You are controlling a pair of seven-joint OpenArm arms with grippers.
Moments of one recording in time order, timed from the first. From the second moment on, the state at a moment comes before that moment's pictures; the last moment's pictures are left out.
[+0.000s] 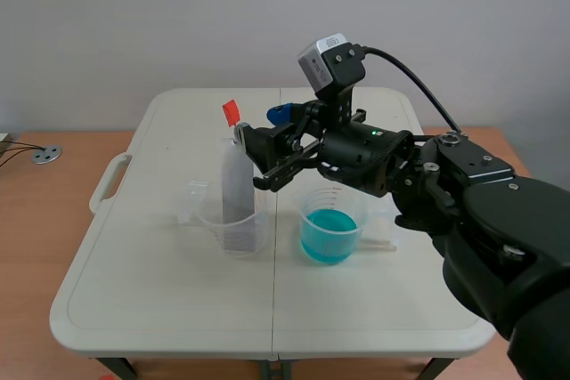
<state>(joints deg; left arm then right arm) 53.6 -25.6 2.3 71.6 11.3 -23.8 -5.4 9.6 6.6 -15.9 70.9 8.3 39.9 6.4</state>
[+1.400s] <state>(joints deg) 64.2 -21.8 -21.4 127.1 -8.9 -14.7 -17.0 -35.0 26.0 8.2 111.7 16.0 30.6 8.4</state>
